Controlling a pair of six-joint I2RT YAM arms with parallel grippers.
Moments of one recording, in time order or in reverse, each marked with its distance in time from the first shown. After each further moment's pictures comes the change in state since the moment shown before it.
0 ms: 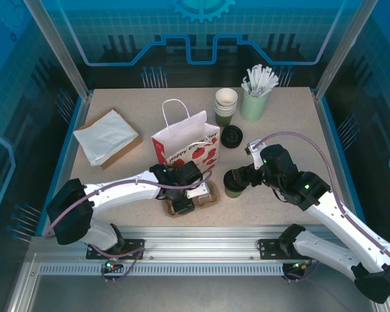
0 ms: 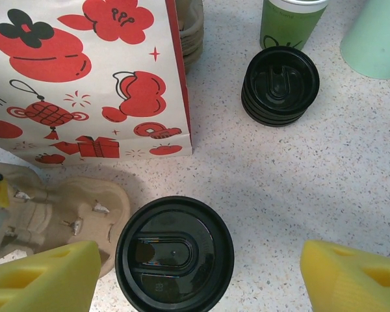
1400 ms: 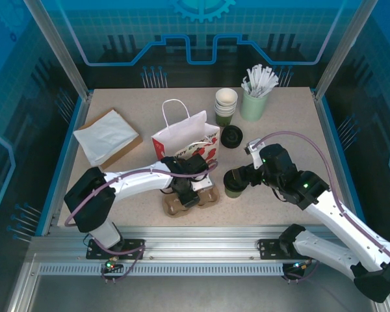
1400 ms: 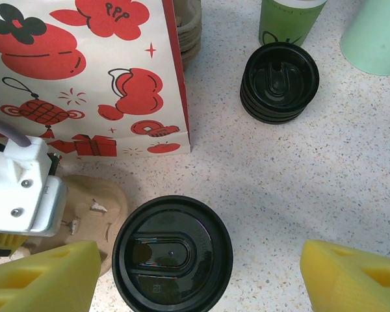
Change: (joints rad) left arm 0.058 0.166 0.097 0.009 0.027 -0.026; right arm -0.003 0.013 0.000 0.000 -0.001 0.000
